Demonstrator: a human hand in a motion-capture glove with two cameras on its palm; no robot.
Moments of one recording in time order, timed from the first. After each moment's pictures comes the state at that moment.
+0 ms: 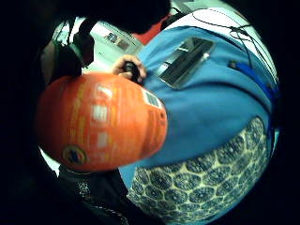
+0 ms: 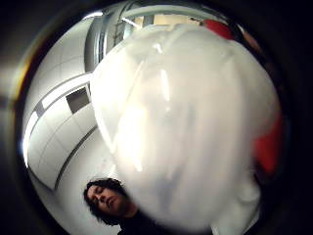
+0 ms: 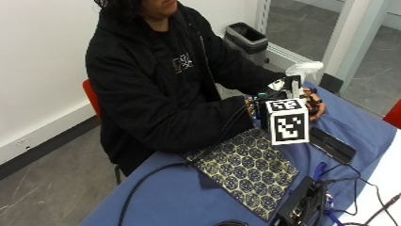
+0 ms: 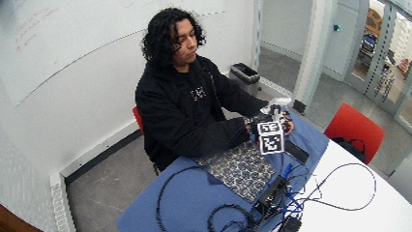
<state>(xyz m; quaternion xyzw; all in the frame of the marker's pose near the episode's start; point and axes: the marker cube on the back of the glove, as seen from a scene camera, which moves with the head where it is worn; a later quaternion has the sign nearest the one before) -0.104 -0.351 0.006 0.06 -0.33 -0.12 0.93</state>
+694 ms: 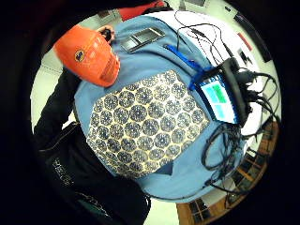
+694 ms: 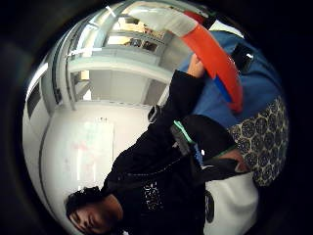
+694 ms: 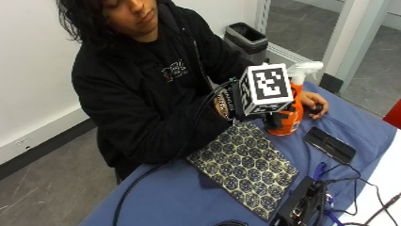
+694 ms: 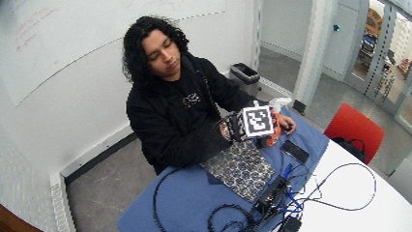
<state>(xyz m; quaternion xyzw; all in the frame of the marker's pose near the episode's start) -0.080 -0.269 -0.047 -0.04 -0.02 -0.13 0.99</state>
